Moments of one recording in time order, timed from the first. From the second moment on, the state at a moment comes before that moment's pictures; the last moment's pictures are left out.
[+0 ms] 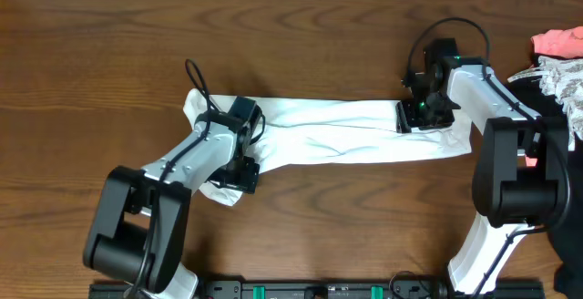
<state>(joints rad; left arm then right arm) -0.35 1.74 0.94 -0.91 -0.14 -0.17 0.03 2.03 1.37 -0.90 -0.10 -0.11</state>
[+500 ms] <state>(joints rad) -0.36 1.75 0.94 -1.03 -0.14 -0.19 0.03 2.03 1.37 -0.90 -0.10 -0.11</state>
